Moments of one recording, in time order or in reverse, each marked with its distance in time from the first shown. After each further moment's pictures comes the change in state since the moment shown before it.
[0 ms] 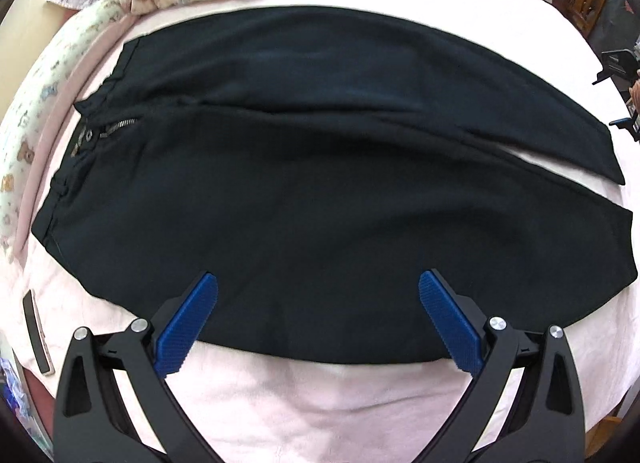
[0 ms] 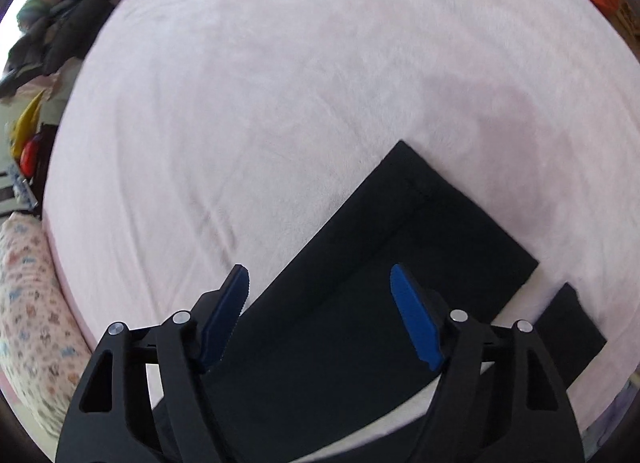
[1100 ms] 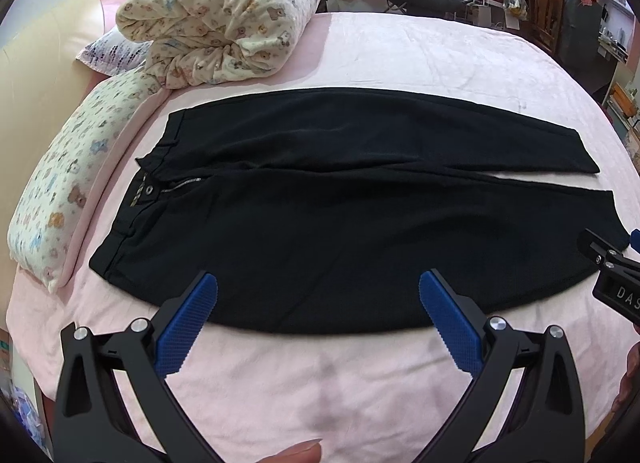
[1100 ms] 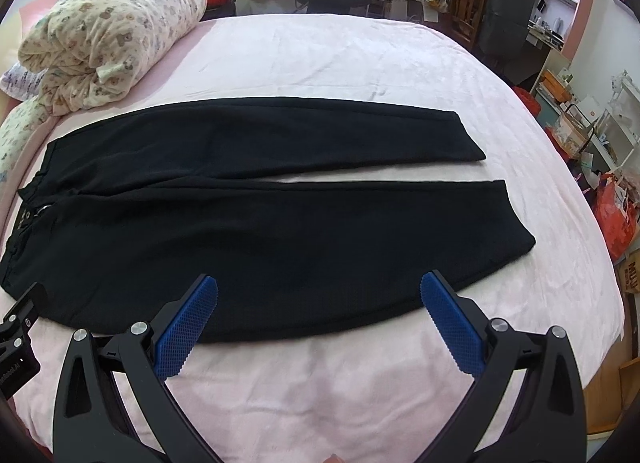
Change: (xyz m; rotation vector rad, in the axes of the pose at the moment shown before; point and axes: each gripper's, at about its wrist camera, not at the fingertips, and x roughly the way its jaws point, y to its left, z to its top) left arm -0.088 0.035 -0.044 0.098 -0.292 0.041; right arm -0.095 -0.087 -0.441 -0.896 -0.484 -0.058
